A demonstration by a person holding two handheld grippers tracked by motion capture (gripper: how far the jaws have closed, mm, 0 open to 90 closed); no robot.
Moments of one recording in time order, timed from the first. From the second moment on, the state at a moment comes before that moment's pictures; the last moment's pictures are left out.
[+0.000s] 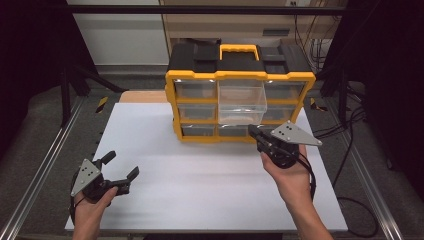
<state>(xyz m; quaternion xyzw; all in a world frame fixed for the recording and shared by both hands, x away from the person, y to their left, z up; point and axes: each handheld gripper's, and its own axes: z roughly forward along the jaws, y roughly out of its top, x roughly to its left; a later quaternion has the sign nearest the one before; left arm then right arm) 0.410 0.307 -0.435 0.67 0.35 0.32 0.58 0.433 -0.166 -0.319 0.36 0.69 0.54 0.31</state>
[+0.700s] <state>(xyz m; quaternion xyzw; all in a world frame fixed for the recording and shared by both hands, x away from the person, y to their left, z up) 0.410 0.308 -0.435 0.67 0.35 0.32 0.58 0.446 -0.156 -0.312 0.37 0.68 0.55 0.32</state>
